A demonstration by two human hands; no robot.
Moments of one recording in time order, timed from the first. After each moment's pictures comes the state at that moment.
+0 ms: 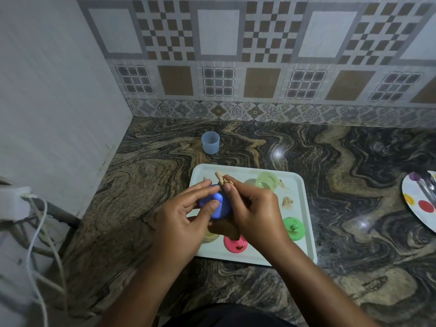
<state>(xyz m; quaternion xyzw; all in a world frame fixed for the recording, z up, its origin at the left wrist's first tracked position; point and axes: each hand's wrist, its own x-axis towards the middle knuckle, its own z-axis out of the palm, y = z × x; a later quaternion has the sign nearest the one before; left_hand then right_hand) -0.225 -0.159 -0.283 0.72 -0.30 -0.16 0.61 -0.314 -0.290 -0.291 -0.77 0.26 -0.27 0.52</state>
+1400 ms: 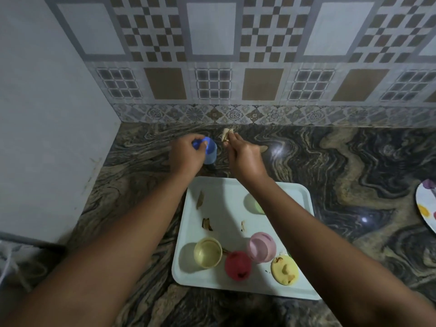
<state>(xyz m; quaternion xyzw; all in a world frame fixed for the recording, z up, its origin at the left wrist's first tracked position) -0.031 -0.335 -0.357 0.85 -0.27 -0.03 0.45 -0.159 -0.440 -0.357 -0.88 0.24 -0.29 0.28</state>
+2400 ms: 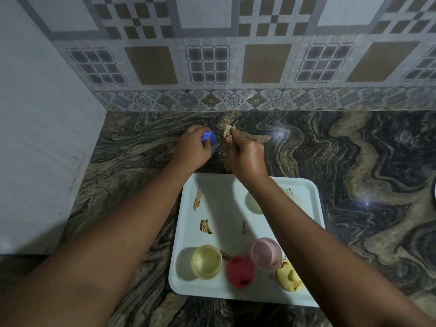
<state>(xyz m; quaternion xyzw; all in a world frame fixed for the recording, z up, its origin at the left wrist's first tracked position) -0.002 -0.370 -0.399 0.87 -0.41 -0.09 0.27 -0.144 -0.451 -0.393 -0.83 0.29 -0.33 0.33</state>
